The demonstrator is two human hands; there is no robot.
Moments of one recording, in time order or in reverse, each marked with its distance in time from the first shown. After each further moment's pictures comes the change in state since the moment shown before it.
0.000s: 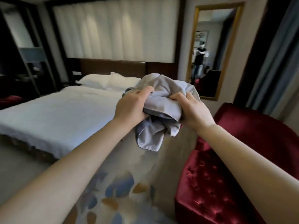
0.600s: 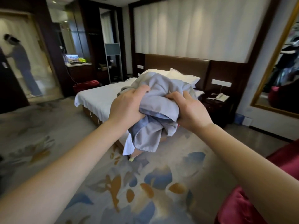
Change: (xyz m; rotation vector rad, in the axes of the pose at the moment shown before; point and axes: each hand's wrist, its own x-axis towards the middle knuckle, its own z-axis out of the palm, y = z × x) left_hand -0.110 -0.114 -0.108 0.281 0.051 -0.325; right_hand 0.067 -0.162 0.083 0.268 0.012 -0.393
